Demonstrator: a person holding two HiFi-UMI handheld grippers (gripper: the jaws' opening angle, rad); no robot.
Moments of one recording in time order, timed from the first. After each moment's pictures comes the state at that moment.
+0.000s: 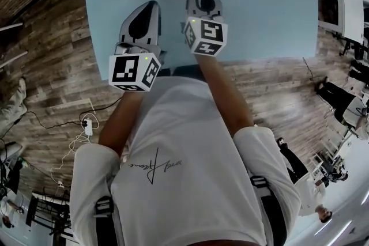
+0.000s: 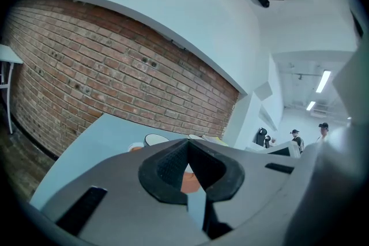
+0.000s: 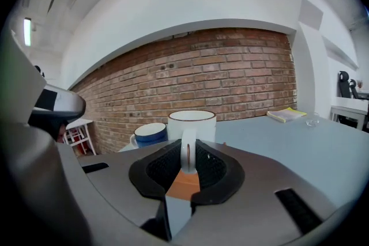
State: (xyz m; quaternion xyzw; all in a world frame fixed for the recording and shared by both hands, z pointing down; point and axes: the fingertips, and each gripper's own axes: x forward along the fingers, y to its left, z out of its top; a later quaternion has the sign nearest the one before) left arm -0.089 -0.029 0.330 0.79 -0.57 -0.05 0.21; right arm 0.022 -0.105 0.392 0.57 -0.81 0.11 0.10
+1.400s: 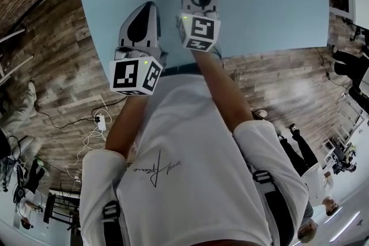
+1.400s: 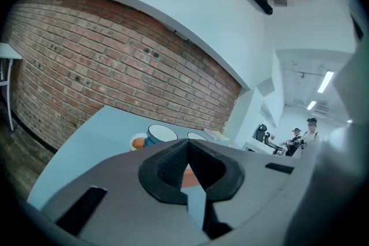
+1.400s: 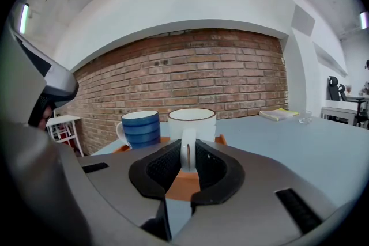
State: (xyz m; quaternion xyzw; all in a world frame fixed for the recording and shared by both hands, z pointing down) left arm -0.094 -0.036 0.351 0.79 -0.56 -0.03 0.24; right arm 0.017 -0.111 0.432 0.61 -0.78 0.10 0.10
